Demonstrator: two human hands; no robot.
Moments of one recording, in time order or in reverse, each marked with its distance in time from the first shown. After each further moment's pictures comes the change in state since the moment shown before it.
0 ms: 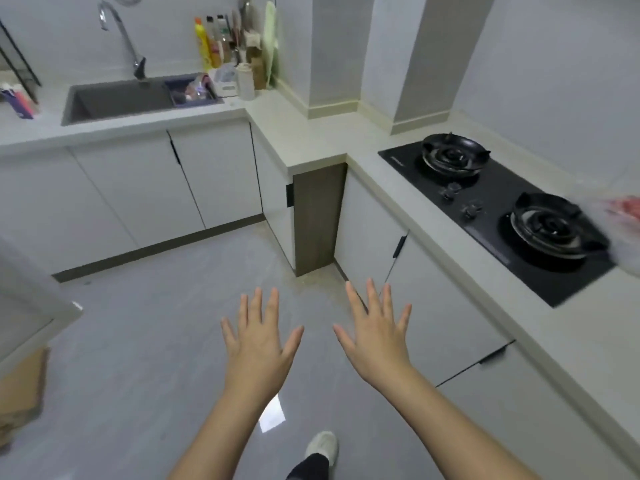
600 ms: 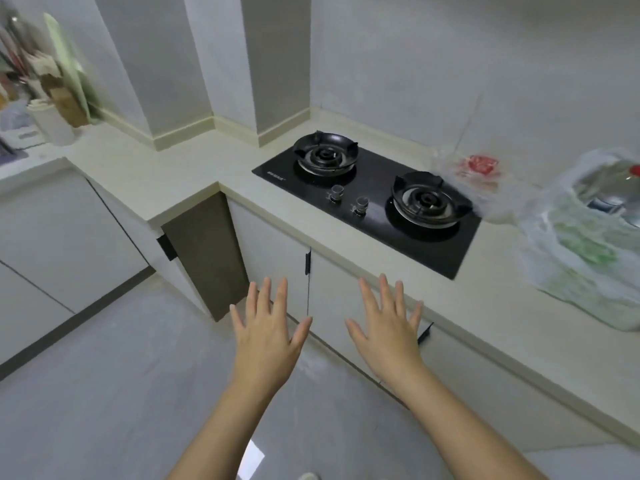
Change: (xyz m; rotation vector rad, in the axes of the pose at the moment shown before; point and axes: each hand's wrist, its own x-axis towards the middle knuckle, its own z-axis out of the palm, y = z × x) left_hand 0.137 0.157 0.033 0.009 -0.101 0.505; right_hand 0.048 0.137 -0.039 0.075 0.123 0.486
